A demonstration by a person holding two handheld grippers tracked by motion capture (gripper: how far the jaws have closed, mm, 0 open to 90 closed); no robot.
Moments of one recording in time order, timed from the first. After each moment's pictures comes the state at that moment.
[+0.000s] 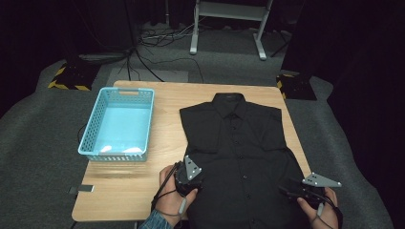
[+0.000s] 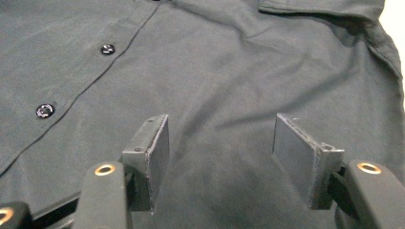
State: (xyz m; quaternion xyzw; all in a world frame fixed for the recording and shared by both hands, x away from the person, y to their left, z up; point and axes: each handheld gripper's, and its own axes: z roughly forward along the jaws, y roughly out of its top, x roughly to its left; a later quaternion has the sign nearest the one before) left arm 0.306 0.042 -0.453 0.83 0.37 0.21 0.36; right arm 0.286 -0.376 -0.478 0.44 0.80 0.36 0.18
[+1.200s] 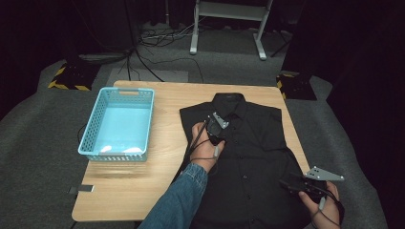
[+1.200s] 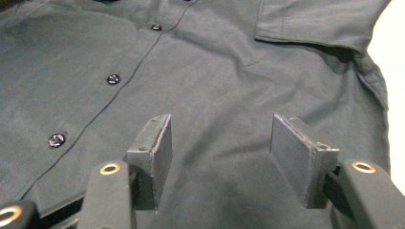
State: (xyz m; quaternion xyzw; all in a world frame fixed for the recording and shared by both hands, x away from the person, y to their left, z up) left arm 0.452 -0.038 -0.444 0.82 0.39 0.24 0.33; right arm 0.297 -0.372 -0.461 0.44 0.80 0.37 0.18
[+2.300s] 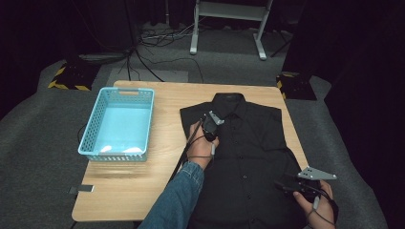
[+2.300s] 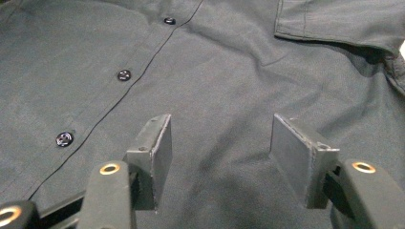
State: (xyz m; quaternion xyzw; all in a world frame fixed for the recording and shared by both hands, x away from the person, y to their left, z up) left arm 0.462 -0.019 -0.447 0.83 0.39 0.21 0.34; right arm 0.300 -0.360 -0.465 0.43 0.81 0.37 0.17
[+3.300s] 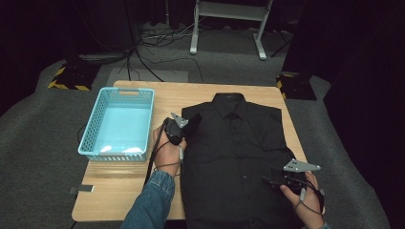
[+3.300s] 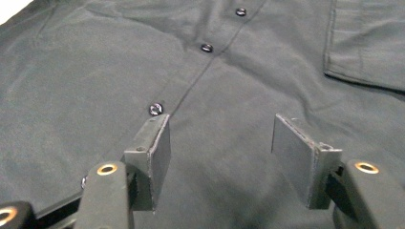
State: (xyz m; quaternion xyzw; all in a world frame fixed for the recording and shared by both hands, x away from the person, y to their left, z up) left arm 0.421 0.085 -0.430 0.78 0.47 0.28 0.32; right arm 0.322 -0.323 -0.463 0.39 0.82 0.38 0.15
